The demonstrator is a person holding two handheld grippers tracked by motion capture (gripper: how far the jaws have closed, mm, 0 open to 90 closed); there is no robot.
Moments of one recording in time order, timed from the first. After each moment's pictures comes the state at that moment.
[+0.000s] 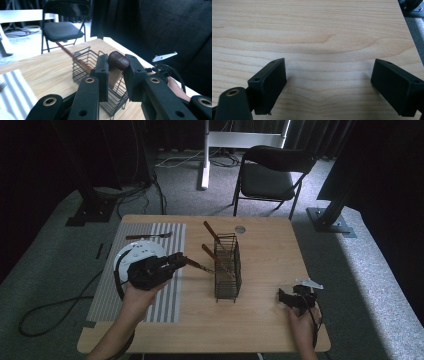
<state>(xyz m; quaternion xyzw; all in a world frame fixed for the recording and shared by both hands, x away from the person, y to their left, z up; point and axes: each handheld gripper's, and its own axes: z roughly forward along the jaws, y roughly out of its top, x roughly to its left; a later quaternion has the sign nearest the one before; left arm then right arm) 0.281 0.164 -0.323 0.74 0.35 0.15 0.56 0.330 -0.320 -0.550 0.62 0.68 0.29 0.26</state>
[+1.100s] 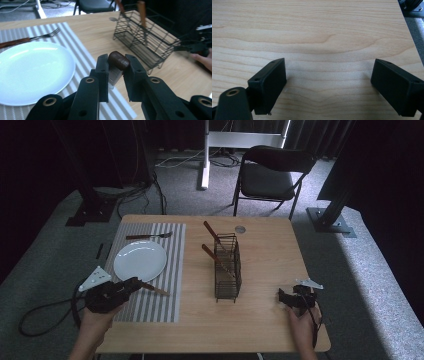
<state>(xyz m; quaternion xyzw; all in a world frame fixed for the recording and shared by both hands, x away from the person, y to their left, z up) 0.260 0.271 -0.398 0.74 0.45 0.16 0.48 0.330 -0.320 -0.550 0.62 0.68 0.29 0.26</state>
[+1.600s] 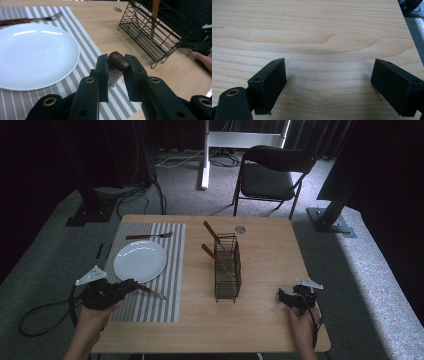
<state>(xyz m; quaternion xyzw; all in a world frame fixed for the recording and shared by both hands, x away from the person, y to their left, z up) 0.270 0.291 -0.414 0.73 0.47 0.11 0.48 0.330 -0.320 -0.550 0.62 0.68 0.29 0.26</state>
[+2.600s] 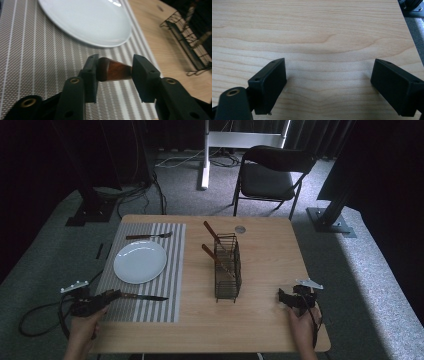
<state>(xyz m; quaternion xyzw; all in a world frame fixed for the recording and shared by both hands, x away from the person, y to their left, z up) 0.280 0.358 -0.498 0.64 0.62 0.08 0.46 0.330 -0.320 -0.550 0.62 0.68 0.29 0.26</state>
